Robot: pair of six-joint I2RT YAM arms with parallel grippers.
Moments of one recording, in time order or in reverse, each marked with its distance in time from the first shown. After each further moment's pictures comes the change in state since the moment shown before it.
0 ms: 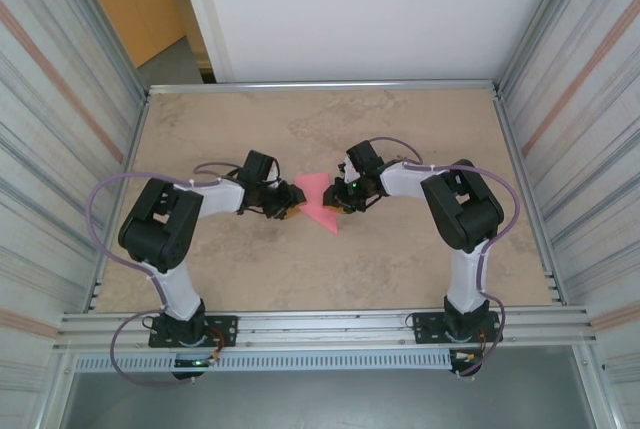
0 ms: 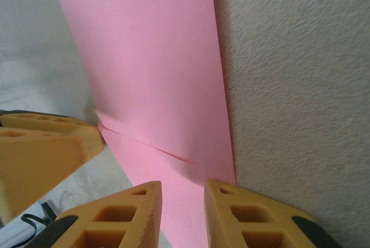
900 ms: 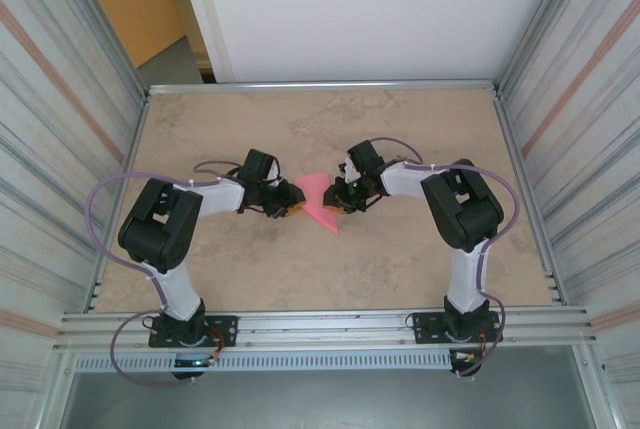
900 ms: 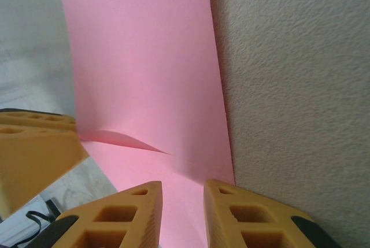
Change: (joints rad) left arm 0.000 -0.008 0.008 0.004 0.004 0.009; right arm -0.006 0.006 0.000 0.003 -0.019 0.000
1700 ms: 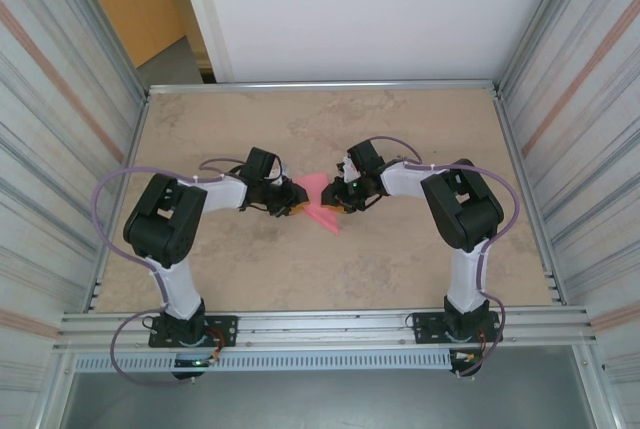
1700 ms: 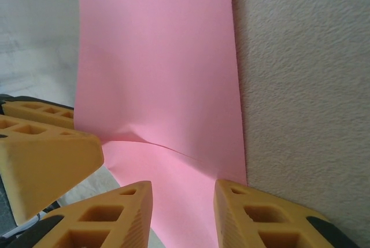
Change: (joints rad) left arm 0.003 0.044 0.032 0.002 0.072 0.041; right arm 0.000 -0.003 0.000 0.017 -0.021 -0.038
